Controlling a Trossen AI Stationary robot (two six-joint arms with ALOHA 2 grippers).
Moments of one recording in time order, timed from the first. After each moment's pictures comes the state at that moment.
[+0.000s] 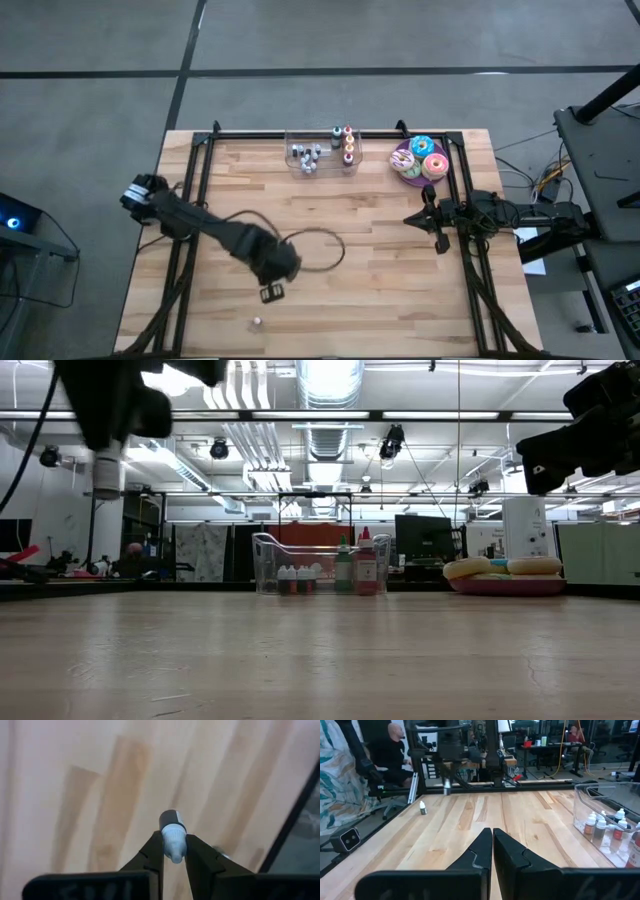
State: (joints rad) left arm -0.41 1.65 1.37 -1.07 0.09 -0.74; right arm 0.01 0.06 0.02 0.01 -0.10 0.10
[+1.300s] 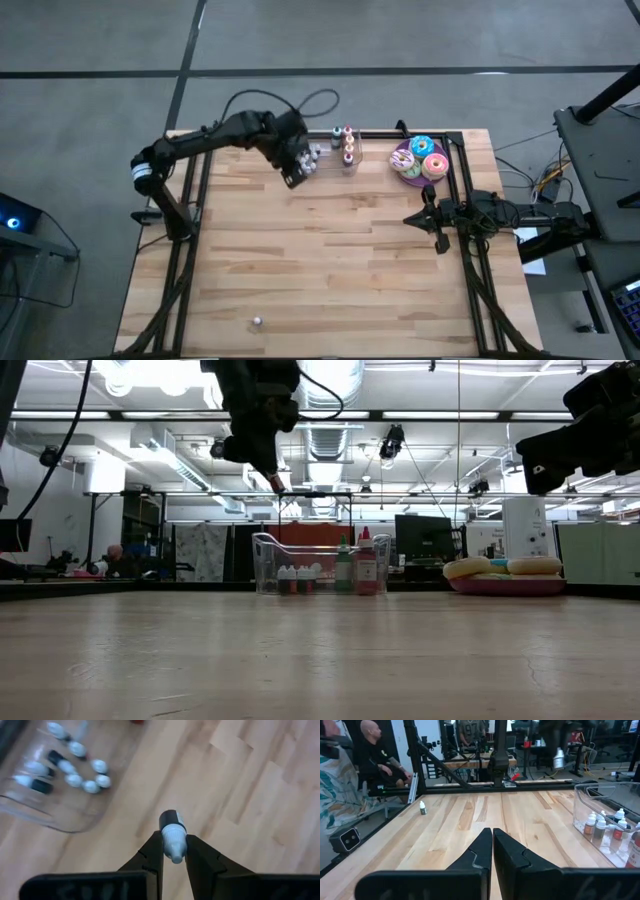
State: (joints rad) left arm 0.40 1.65 1.61 -1.10 0.15 -0.15; right arm 0.01 0.06 0.02 0.01 -0.10 0.10
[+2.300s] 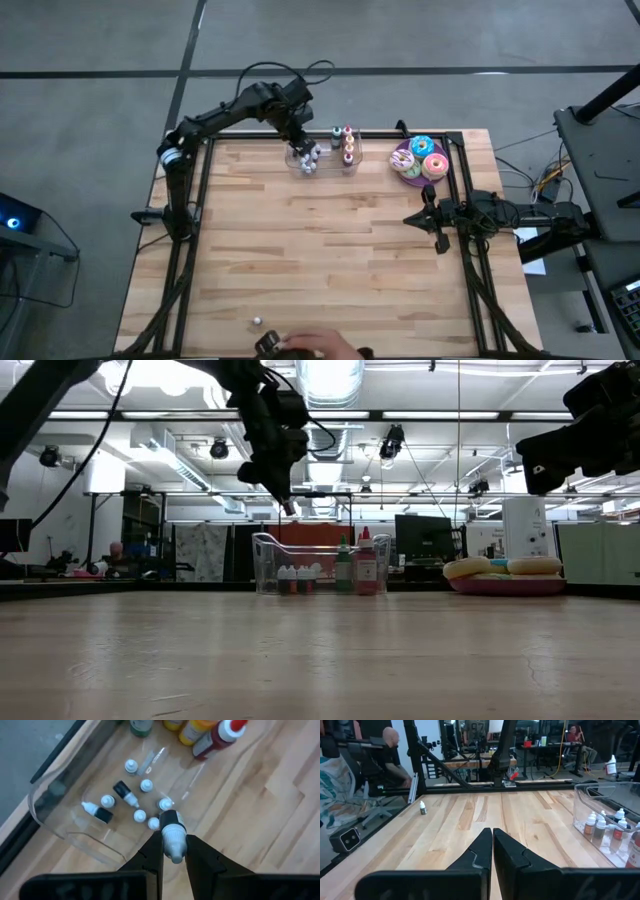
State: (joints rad) left arm 0.61 1.89 1.88 -1.16 0.15 -0.08; right arm 0.01 0.06 0.02 0.01 -0.10 0.10
